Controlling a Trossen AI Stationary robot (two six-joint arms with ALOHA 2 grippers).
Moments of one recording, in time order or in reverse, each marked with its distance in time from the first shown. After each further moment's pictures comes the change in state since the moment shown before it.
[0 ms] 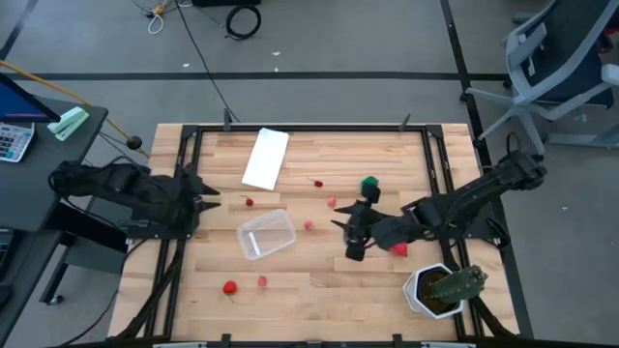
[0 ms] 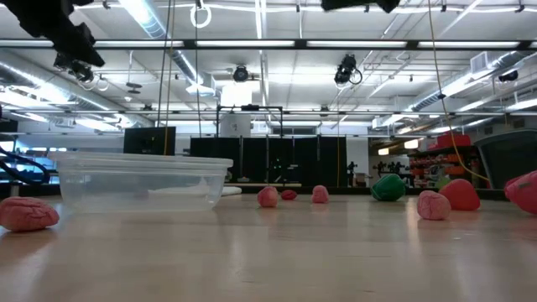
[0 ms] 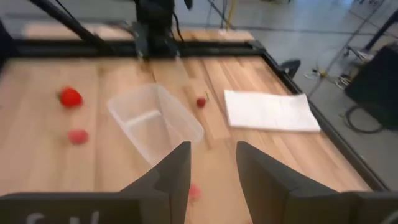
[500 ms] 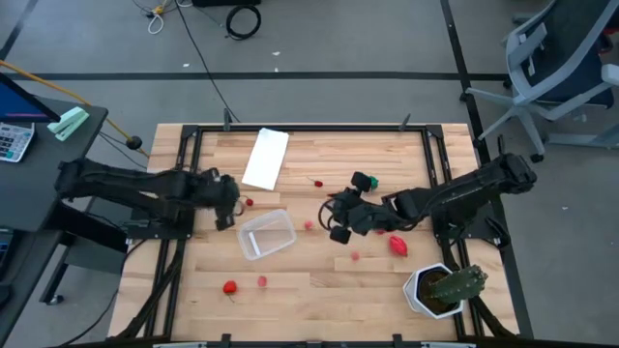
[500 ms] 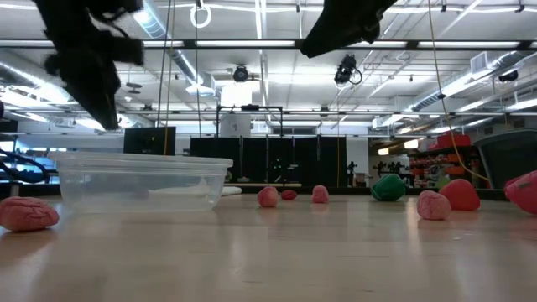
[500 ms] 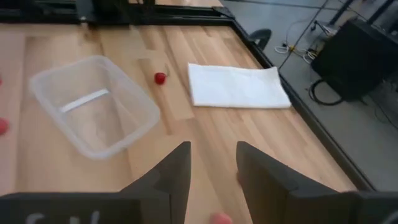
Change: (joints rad) left arm 0.201 0.513 0.000 0.004 0.001 -0.068; right arm -0.151 0.090 0.000 0.002 -0.014 -0.010
